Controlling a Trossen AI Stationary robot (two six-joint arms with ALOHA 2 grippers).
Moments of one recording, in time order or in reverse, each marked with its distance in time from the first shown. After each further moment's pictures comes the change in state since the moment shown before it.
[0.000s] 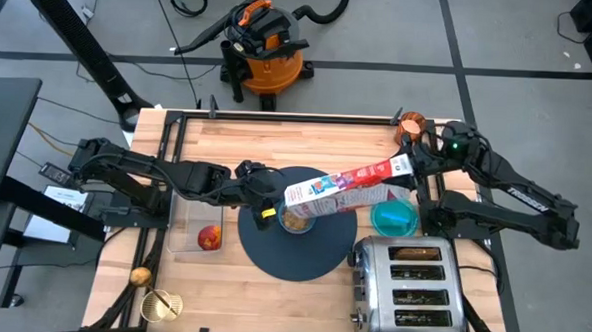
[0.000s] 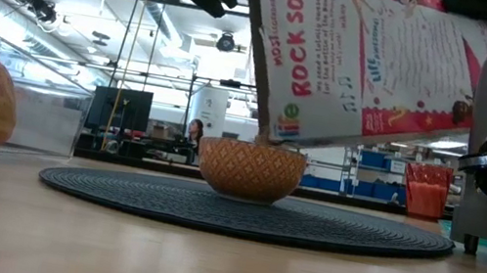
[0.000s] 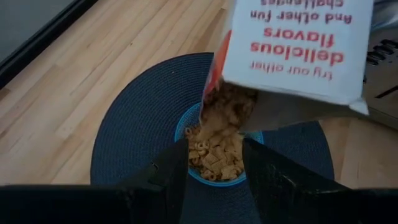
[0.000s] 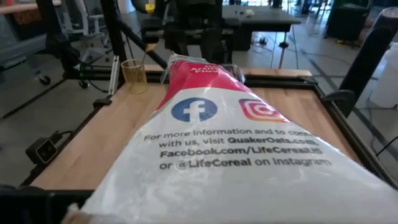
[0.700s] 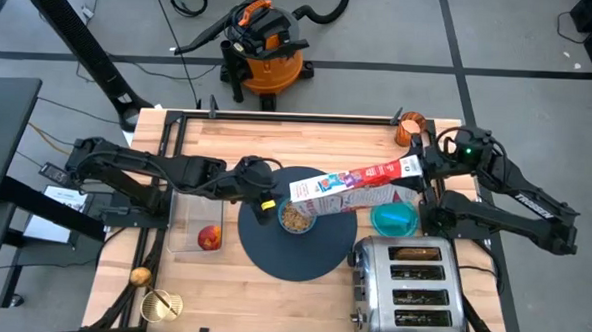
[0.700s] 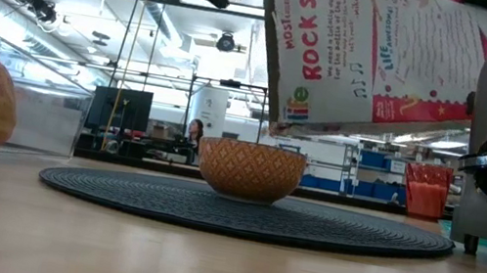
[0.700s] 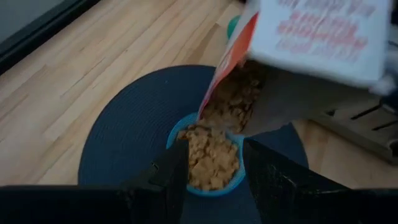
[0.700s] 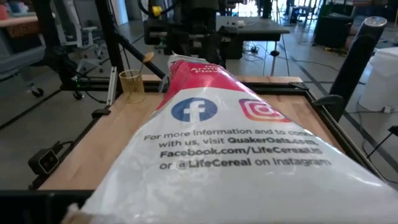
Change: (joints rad) left arm 0.029 -0.042 0.002 0.023 0.049 -0.038; right arm 0.000 -0.104 0.000 -0.038 0.029 0.055
